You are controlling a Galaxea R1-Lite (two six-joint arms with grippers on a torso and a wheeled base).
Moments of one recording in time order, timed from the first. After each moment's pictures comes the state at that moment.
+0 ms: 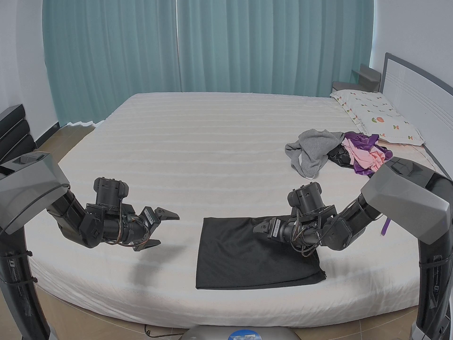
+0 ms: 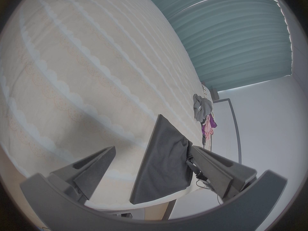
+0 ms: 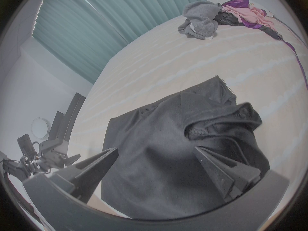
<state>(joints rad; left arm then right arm) -0.16 2.17 -0.84 -0.58 -0.46 -0.90 0.50 2.35 -1.11 -0.45 0.06 0.70</state>
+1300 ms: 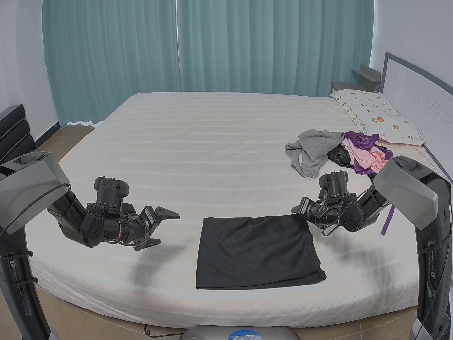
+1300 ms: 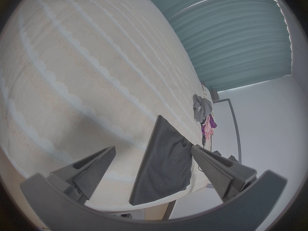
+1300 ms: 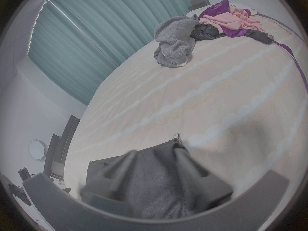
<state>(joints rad) -0.16 2.17 -0.85 -0.58 -0.46 -0.90 0.26 2.46 -1.24 -0.54 0.10 0.65</state>
